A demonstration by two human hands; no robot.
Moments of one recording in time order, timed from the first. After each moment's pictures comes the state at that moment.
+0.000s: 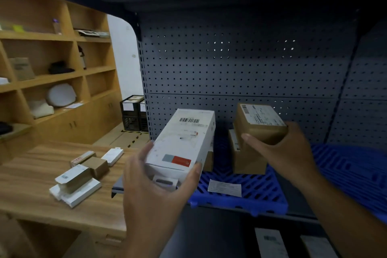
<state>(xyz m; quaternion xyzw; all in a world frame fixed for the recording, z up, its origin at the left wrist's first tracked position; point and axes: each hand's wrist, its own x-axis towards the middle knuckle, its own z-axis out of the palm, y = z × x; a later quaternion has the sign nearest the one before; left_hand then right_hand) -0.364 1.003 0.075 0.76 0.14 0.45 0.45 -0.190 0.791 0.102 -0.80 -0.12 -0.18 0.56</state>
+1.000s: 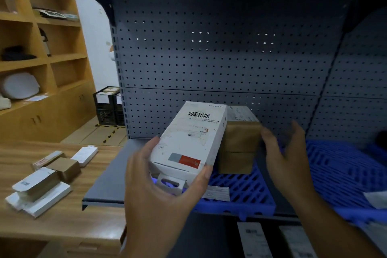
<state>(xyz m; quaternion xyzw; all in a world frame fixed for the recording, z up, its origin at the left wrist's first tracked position) -0.328 0.992 0.073 0.75 0.06 0.46 0.48 -0.189 0.785 0.079 -0.77 -0.05 -0.23 0.59</state>
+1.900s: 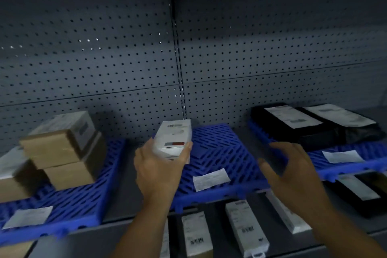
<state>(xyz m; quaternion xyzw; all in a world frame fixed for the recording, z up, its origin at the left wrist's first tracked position) -0.130 0.641 0.024 0.83 0.18 0.35 0.40 -0.163 0.369 0.035 -0.89 0.01 -0.21 0.40</state>
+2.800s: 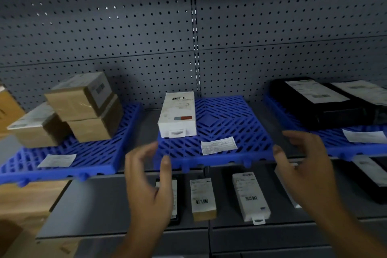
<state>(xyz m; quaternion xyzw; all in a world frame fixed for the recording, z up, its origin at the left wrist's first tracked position) -0.247 0.648 -0.019 0.78 0.05 0.44 0.44 -0.183 0.361 -0.007 -0.84 -0.04 -0.26 0.47</state>
